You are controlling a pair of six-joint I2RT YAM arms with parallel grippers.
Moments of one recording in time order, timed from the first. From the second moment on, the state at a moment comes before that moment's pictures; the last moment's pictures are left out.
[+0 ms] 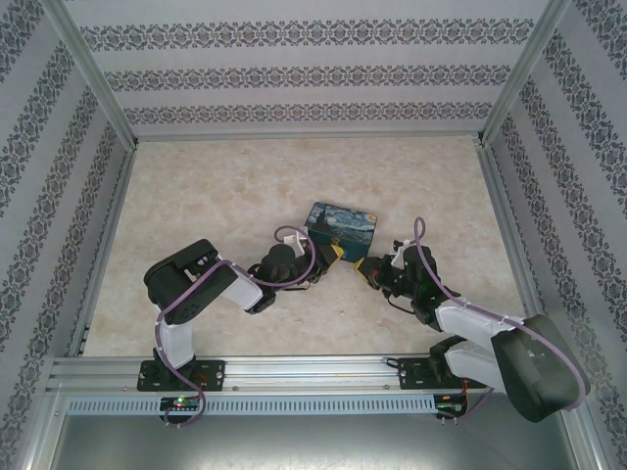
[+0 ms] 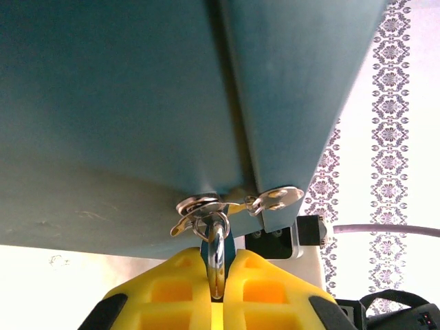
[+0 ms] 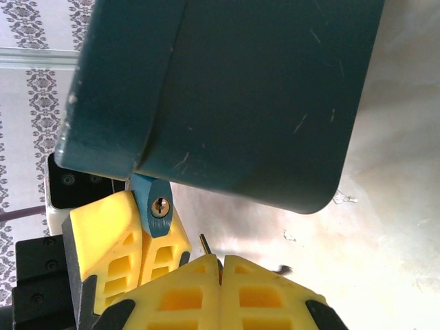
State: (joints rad) left arm -0.80 1.90 0.61 1.11 0.19 -1.46; right arm 0.39 1.13 0.20 0.43 -0.47 1.25
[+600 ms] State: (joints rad) left arm -0.80 1.90 0.61 1.11 0.19 -1.47; right arm 0.39 1.14 0.24 0.43 -0.47 1.26
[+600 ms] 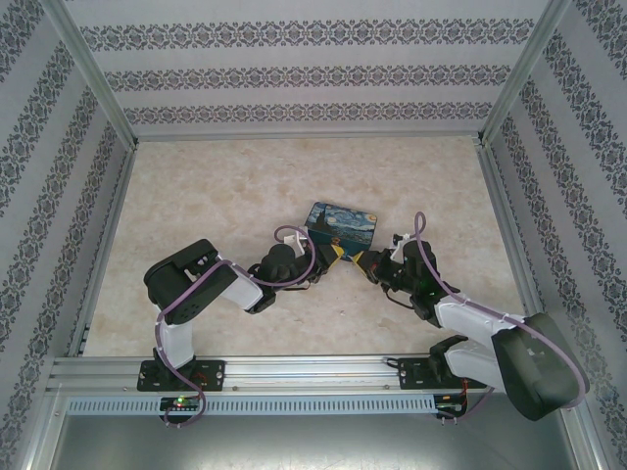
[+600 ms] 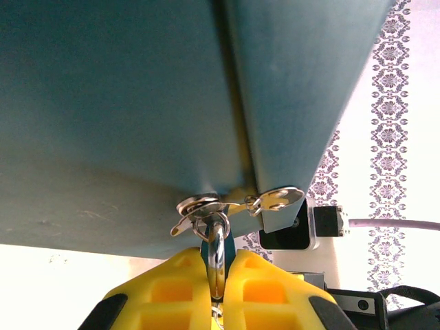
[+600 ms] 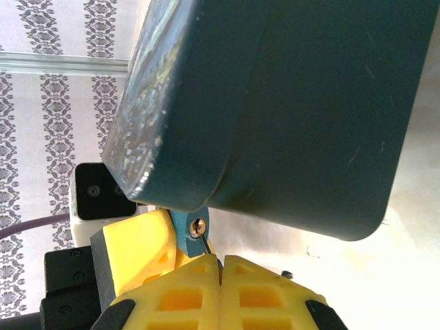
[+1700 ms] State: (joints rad) left arm -0.80 1.90 0.64 1.14 0.17 -1.56; right arm 0.35 1.19 0.29 0.47 -0.50 1.22
